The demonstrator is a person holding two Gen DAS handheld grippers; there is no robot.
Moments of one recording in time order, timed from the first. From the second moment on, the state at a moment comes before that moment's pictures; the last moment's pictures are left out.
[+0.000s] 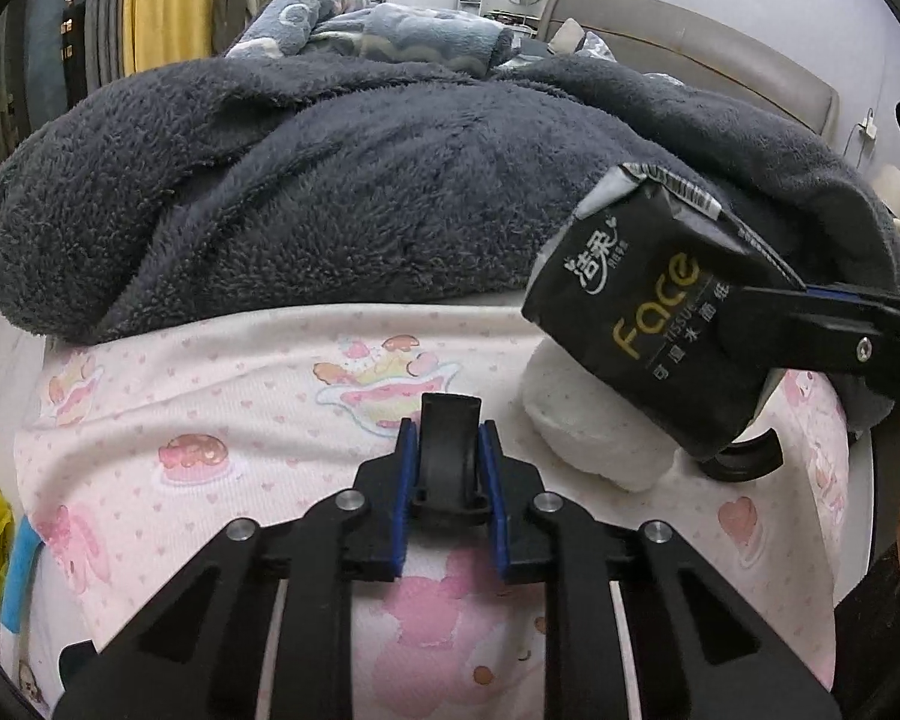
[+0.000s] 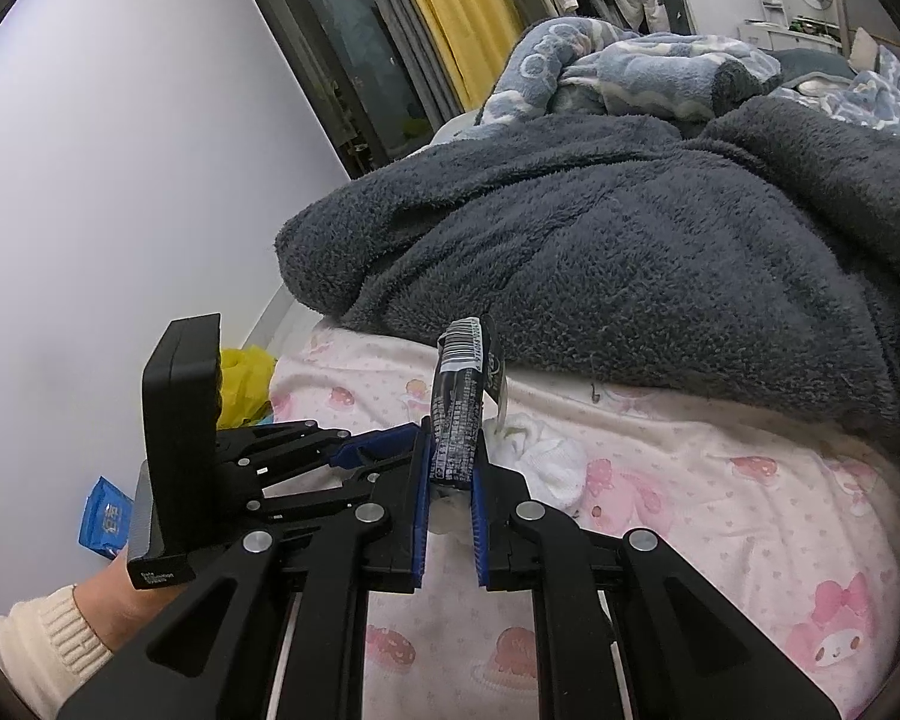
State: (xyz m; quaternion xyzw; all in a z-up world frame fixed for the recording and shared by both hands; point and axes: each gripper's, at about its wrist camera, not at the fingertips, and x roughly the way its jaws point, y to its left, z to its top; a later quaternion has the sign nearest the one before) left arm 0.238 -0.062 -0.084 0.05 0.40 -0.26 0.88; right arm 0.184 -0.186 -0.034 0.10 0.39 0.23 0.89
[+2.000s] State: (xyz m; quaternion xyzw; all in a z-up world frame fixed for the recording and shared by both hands) left arm 0.136 0.178 -0.123 -0.08 0.50 0.02 0.86; right arm 0.149 -0.001 -0.018 0.04 0.37 0.35 0.86
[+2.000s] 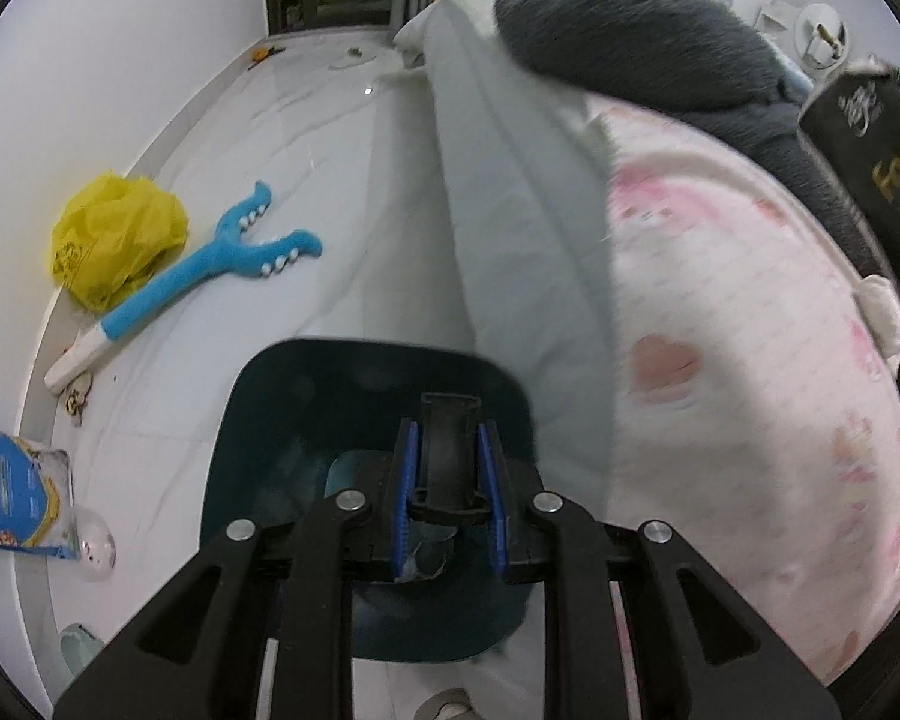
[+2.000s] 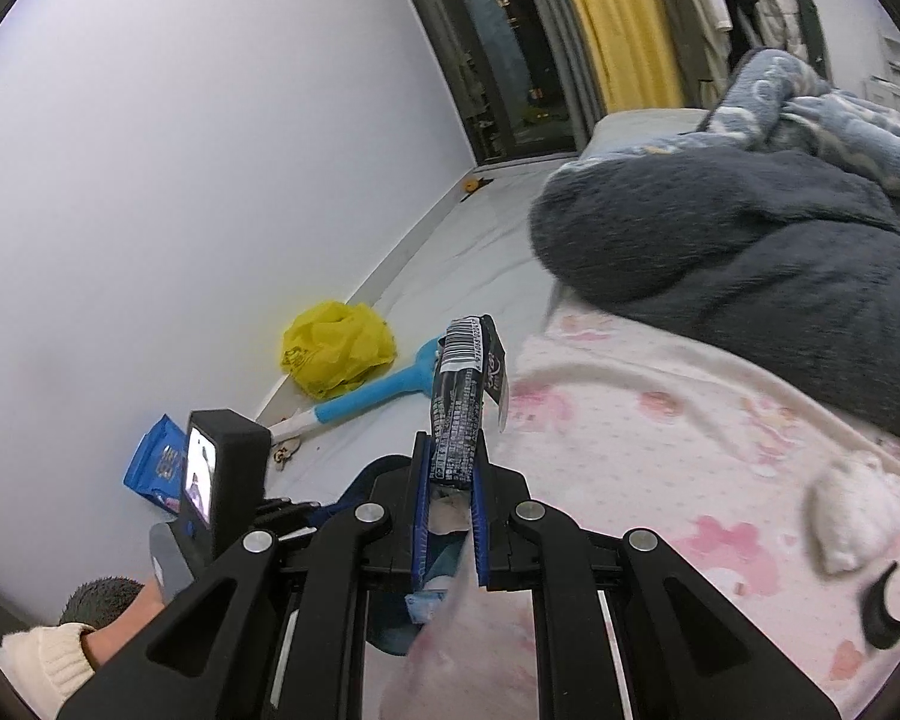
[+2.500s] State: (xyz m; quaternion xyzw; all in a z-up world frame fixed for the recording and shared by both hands) left arm 0.121 0.230 -0.177 -0.11 0.57 0.04 0.81; right arm 0.146 0.072 -0.043 0.00 0.40 0.39 0.83
